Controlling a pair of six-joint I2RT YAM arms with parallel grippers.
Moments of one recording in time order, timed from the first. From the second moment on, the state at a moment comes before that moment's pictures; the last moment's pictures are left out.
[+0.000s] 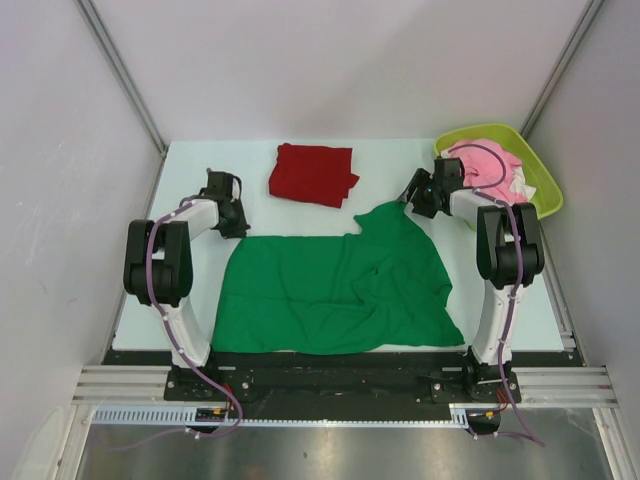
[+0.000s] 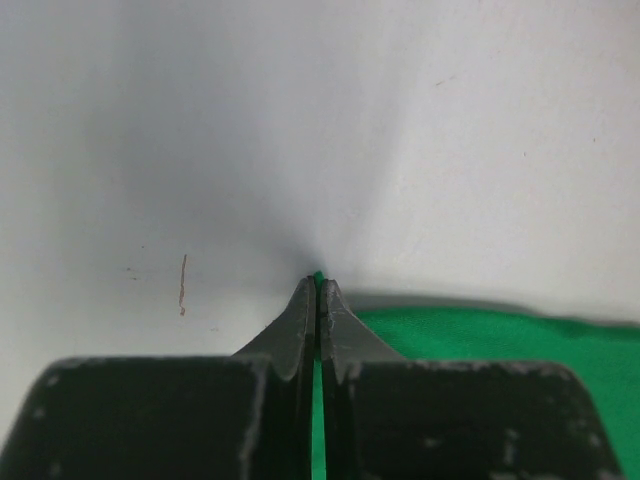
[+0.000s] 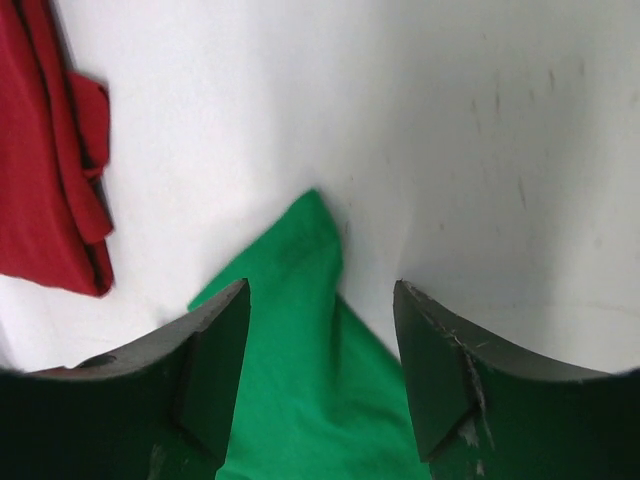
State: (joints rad) left arm -0.06 1.88 1.20 -0.38 0.01 -0.33; right arm 0.10 2.05 1.34 -0.07 -0.22 0.60
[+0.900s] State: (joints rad) left arm -0.06 1.88 1.20 -0.38 0.01 -0.33; right arm 0.15 2.22 1.57 -0.16 -0.23 0.58
